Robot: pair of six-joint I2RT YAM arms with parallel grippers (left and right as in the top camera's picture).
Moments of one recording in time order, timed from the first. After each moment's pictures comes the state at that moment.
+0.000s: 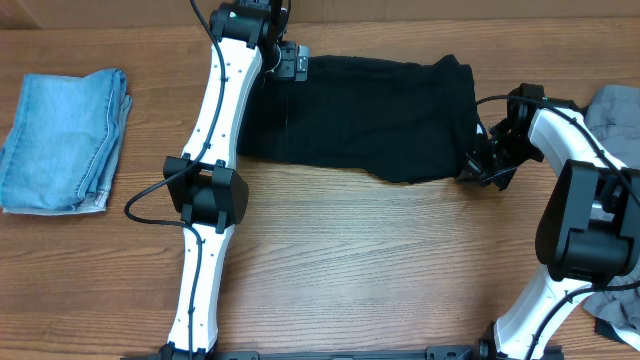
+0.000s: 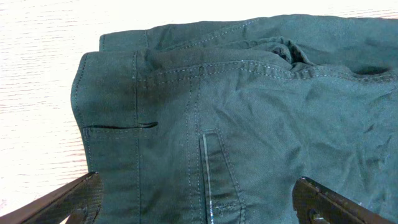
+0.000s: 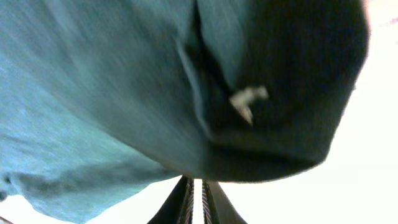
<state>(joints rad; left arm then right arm) -0.24 2.64 2.81 -1.36 0.02 -0.20 -0.17 2.05 1.41 -1.03 -0.38 0.46</state>
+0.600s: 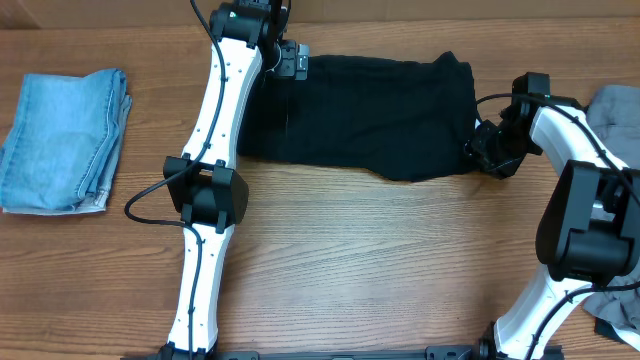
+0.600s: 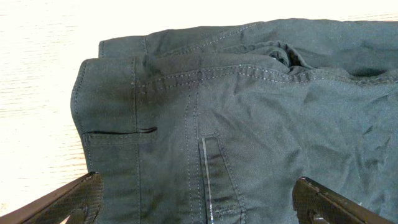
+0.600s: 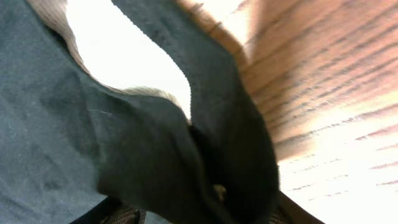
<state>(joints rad) -0.24 2.64 2.81 -1.35 0.02 -0.20 -0.17 2.05 1.43 -0.86 -0.23 0.46</state>
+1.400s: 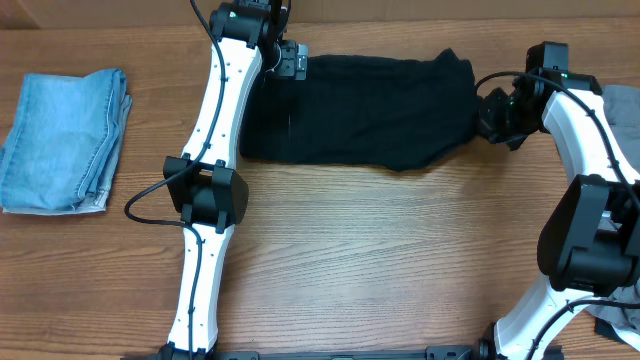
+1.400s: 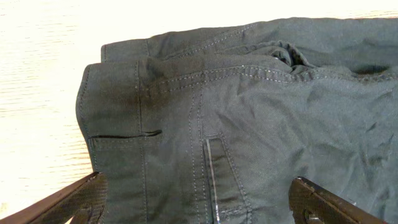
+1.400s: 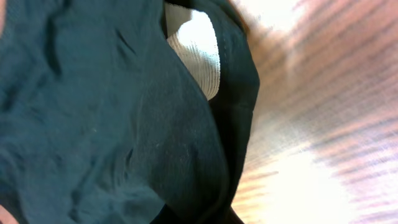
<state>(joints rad) -0.24 2.64 2.81 -1.35 0.02 -0.20 -0.17 1.99 1.58 -0.90 -0.31 0.59</state>
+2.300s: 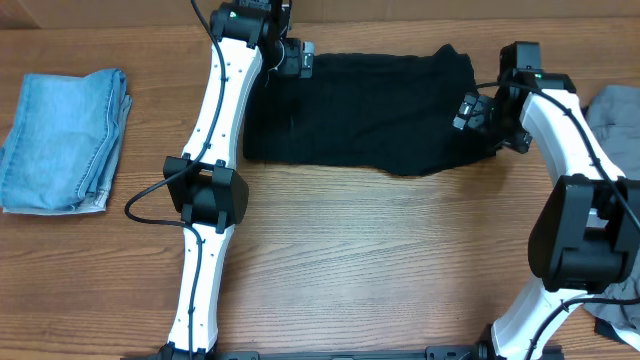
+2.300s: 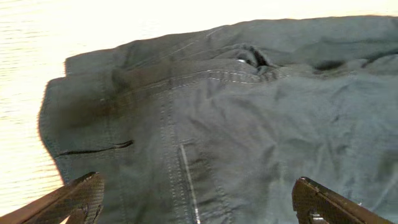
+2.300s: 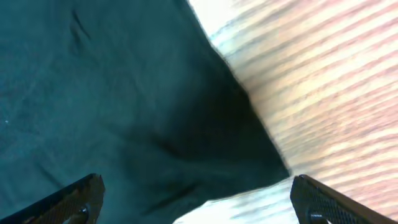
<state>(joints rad) -0.24 2.64 2.81 -1.32 0.12 -0.20 -0.09 1.99 1.56 -0.87 0.03 0.32</state>
